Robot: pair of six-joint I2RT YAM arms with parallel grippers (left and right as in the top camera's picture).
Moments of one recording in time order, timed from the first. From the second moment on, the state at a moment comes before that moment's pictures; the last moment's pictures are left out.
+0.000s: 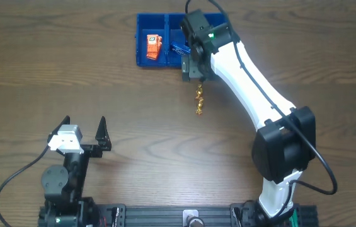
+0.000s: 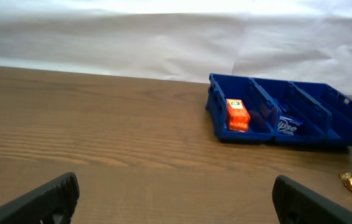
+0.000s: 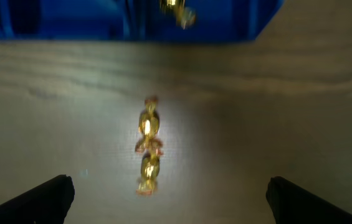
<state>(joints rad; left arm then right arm) 0.01 0.01 0.03 -0.12 0.10 -0.11 0.46 1.98 1.76 -1.17 0.17 0.46</state>
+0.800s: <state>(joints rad) 0.01 0.01 0.03 -0.12 0.10 -0.11 0.49 1.99 1.35 -0.81 0.06 0.49</state>
